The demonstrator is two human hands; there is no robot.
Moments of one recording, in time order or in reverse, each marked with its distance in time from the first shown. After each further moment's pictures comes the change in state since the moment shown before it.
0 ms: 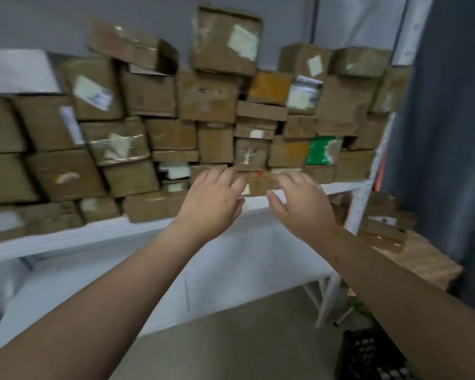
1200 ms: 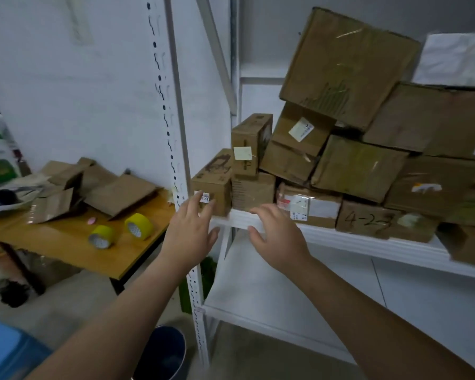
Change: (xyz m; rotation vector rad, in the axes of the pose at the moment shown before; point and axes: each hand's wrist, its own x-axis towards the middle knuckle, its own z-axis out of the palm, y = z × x) left_hand -0.443 -0.468 -0.061 0.218 -0.201 -0.823; right_hand 0.048 -0.596 0.262 0.550 -0.312 -0.419
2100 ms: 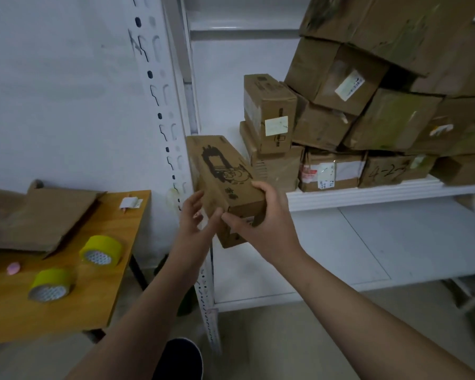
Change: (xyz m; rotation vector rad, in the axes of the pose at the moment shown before) left_hand 0.043 -0.120 0.063 -1.565 -0.406 -0.218; right_hand 0.060 -0.092 0.120 0.343 0.362 0.494
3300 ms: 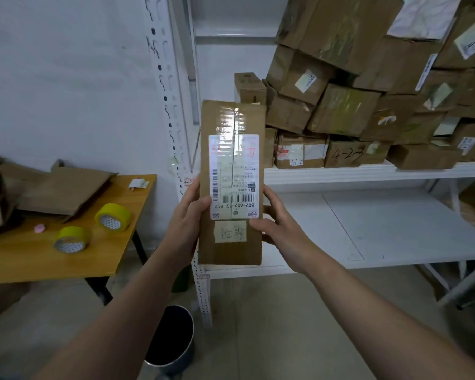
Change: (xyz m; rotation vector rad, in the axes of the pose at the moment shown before) left_hand -0.119 0.029 0.023 -0.140 -0.147 0.086; right_hand -0.118 -0.017 -0.098 0.414 -0.434 0.208
